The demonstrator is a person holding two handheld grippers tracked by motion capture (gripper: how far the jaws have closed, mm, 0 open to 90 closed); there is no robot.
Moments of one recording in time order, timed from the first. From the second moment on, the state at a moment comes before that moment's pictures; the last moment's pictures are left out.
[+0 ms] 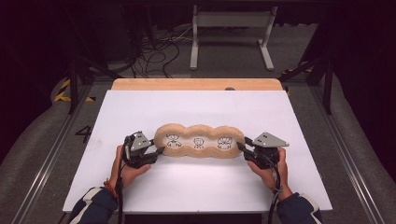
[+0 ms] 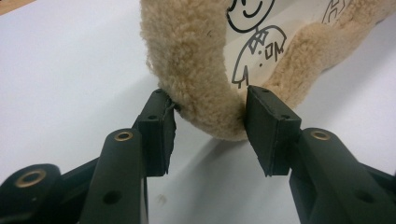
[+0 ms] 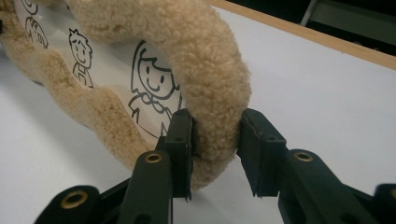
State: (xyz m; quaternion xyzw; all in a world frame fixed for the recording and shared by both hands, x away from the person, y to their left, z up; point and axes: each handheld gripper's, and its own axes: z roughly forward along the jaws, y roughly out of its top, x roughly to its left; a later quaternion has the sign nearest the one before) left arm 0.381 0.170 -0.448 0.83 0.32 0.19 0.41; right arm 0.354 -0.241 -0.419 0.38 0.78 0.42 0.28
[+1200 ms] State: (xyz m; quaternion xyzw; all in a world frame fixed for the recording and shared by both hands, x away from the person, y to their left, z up) left arm 0.376 0.175 -0.439 0.83 0.30 0.23 0.40; right arm 0.354 -0.239 -0.414 0.37 0.77 0.43 0.29
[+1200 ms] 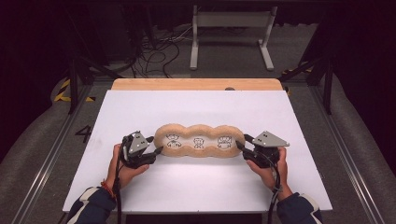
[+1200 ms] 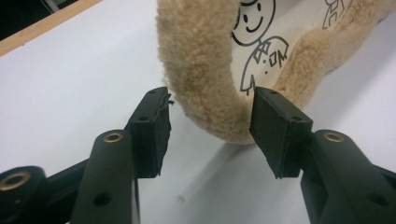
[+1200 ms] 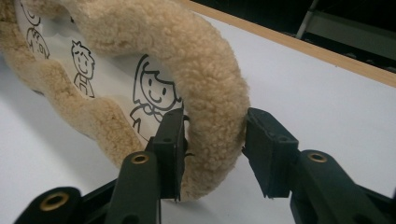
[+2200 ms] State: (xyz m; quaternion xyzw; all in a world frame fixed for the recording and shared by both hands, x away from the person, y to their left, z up) left arm 0.379 0.173 -0.440 0.85 0.28 0.22 0.40; right arm 0.363 -0.237 -0.426 0.37 0.81 0.40 0.25
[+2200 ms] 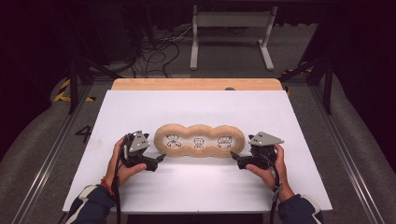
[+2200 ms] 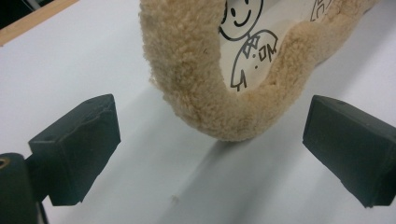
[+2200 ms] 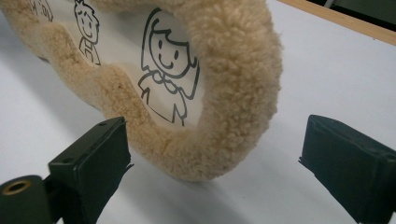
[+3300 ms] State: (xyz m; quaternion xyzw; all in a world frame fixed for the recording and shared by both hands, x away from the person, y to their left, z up) left arm 0.351 0.197 -0.435 0.86 0.25 0.22 0.38; right arm 0.337 -0.256 -0.424 0.35 0.82 0.35 0.27
